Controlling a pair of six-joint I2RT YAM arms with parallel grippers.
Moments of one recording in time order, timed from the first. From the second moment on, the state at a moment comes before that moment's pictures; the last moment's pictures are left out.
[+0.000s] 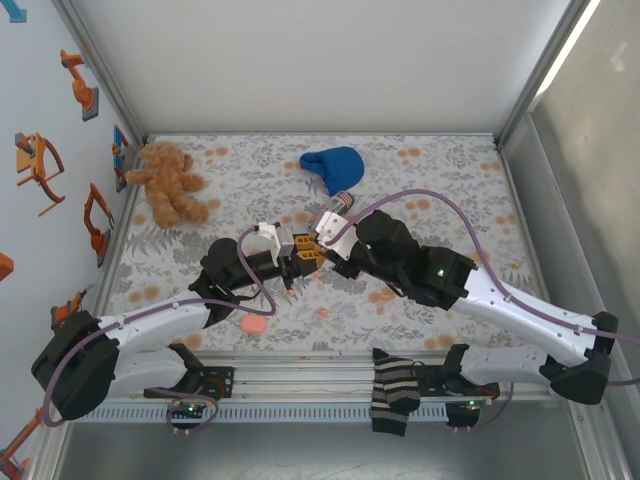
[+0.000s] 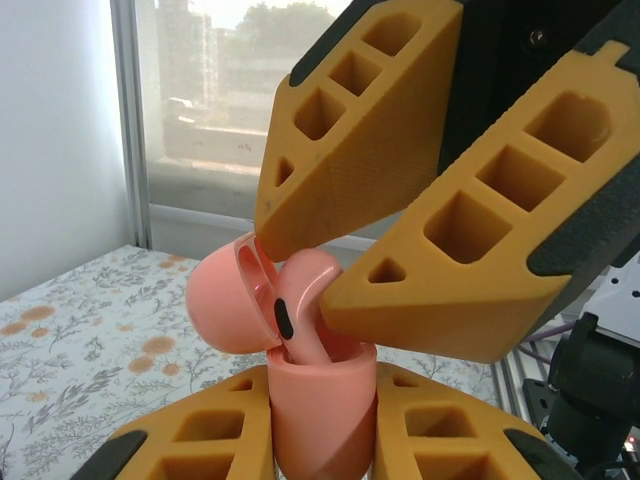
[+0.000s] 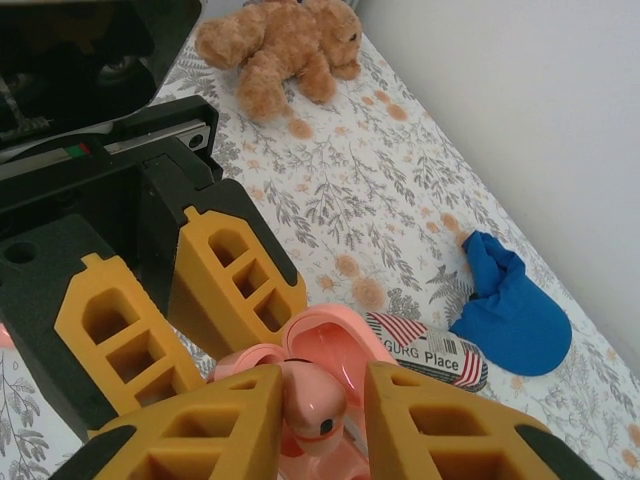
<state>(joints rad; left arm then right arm) -0.81 1.16 0.47 0.79 0.56 -0.11 1.08 1.13 1.16 -0.52 0.20 -0.29</state>
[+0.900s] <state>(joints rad) -0.81 1.13 0.47 0.83 0.52 -0.09 1.02 1.08 1.39 -0.58 0.20 -0.07</state>
